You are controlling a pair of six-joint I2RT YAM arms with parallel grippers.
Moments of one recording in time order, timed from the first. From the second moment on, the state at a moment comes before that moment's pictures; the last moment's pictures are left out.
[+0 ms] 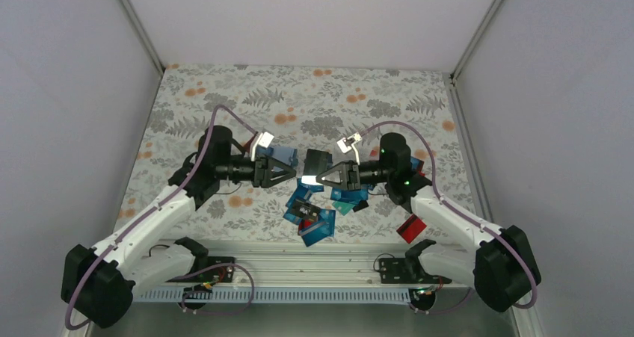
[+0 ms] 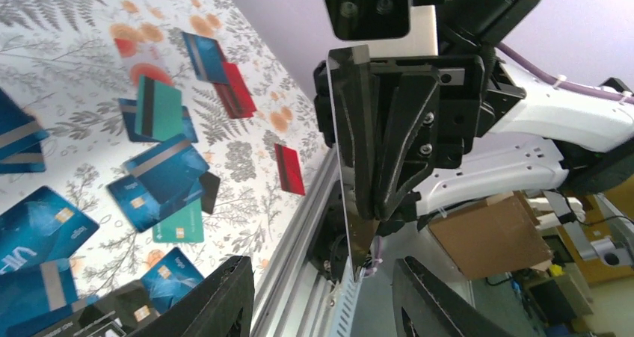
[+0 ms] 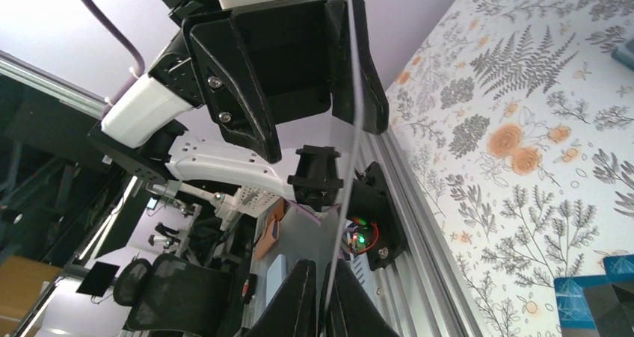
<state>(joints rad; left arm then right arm) -0.49 0.99 0.70 -0.14 0.92 -0.54 0.53 1.11 0.58 0.27 -1.12 0.78</state>
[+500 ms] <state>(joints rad) -0.49 1.10 0.72 0.01 1.01 -0.60 0.56 1.19 0.63 0.25 -1.18 0.75</state>
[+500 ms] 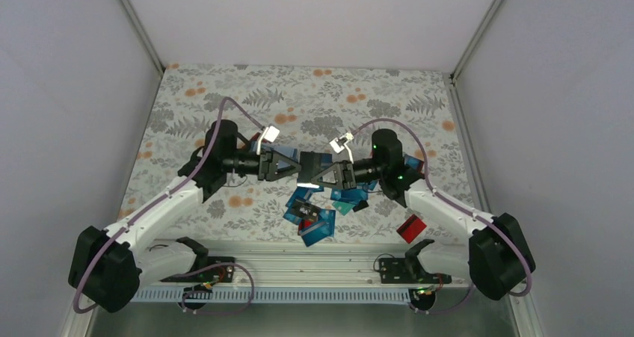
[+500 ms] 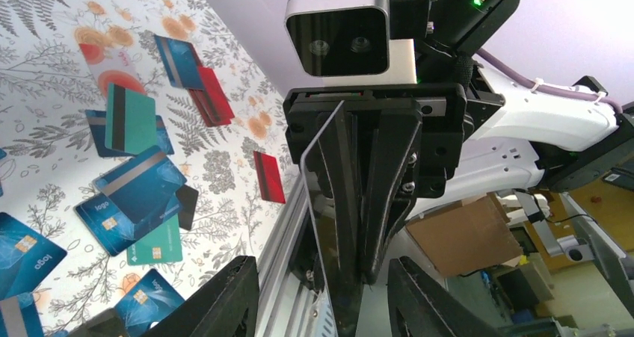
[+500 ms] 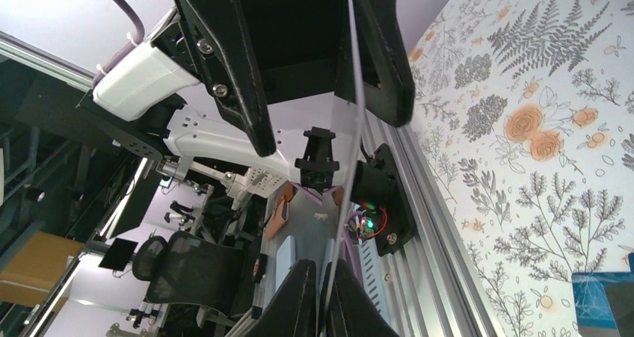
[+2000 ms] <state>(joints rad) -0.07 1.48 0.67 0.00 0.61 -0.49 0.66 1.97 1.11 -0.01 -0.94 0.58</state>
